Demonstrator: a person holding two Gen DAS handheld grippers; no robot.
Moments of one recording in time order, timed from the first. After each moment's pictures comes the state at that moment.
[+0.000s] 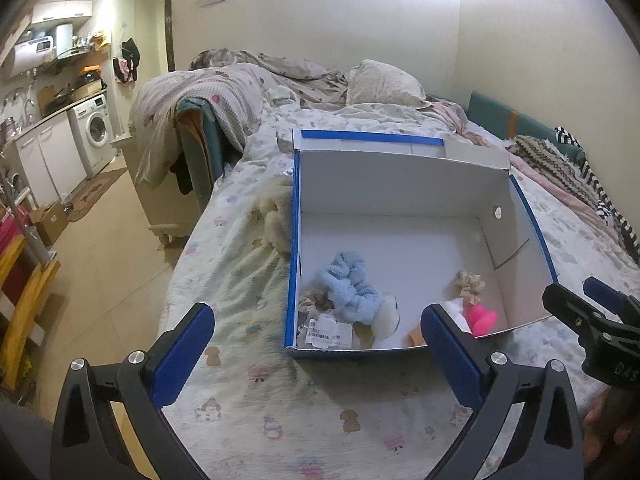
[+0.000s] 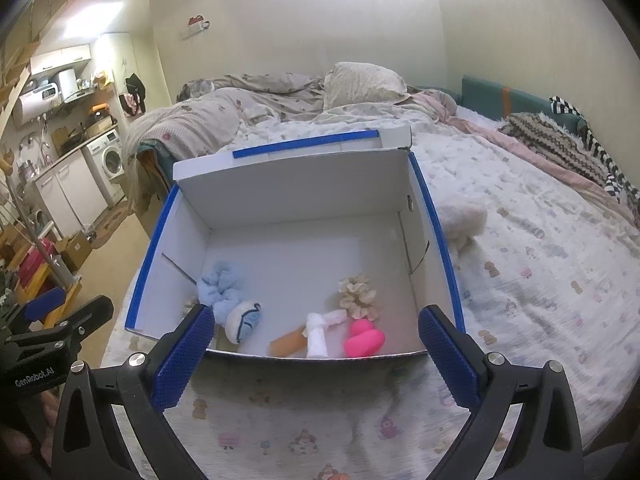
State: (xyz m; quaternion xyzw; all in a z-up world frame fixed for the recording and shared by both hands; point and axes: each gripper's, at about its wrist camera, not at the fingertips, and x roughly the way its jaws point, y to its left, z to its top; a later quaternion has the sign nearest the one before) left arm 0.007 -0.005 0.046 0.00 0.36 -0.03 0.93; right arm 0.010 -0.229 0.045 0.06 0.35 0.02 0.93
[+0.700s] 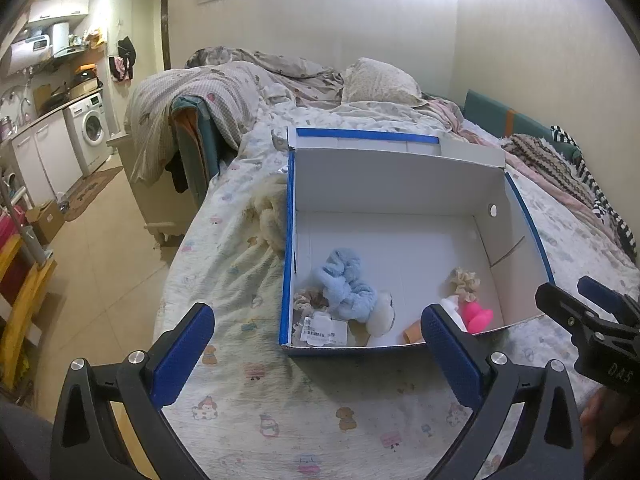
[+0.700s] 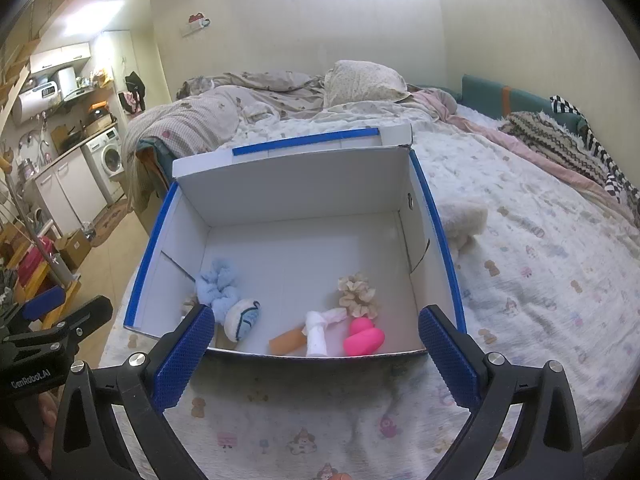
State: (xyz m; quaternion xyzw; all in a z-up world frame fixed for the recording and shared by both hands) left arm 0.006 -0.006 0.044 0.00 0.36 -0.04 0.93; right arm 0.010 -0.228 0.044 0.07 0.36 0.02 0.93
